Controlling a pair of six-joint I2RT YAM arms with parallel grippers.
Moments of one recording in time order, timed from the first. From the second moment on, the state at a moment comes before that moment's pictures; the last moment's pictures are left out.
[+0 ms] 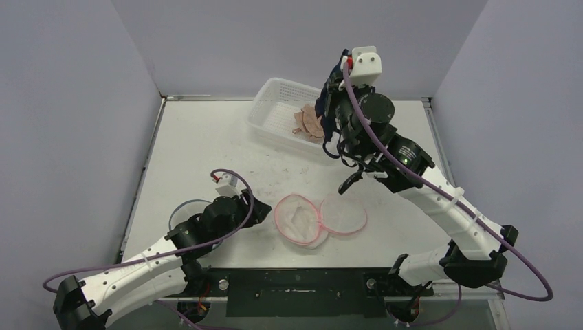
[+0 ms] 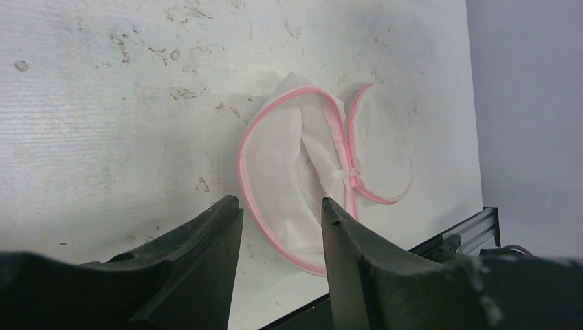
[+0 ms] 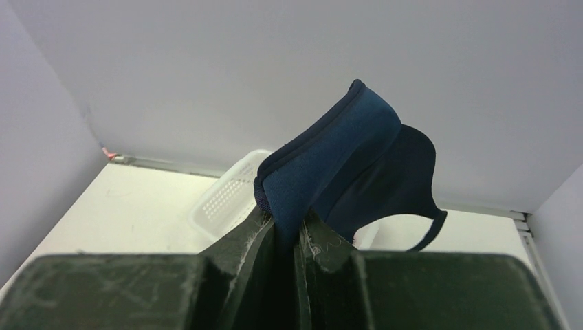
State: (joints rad) left arm -0.89 0.72 0.45 -0.22 -0.28 -0.96; right arm 0.94 1.33 1.73 -0.31 0.72 -0.03
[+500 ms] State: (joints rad) left arm -0.88 0.68 0.45 -0.26 -0.30 -0.96; right arm 0.68 1.60 1.86 -0.13 0.58 -0.09
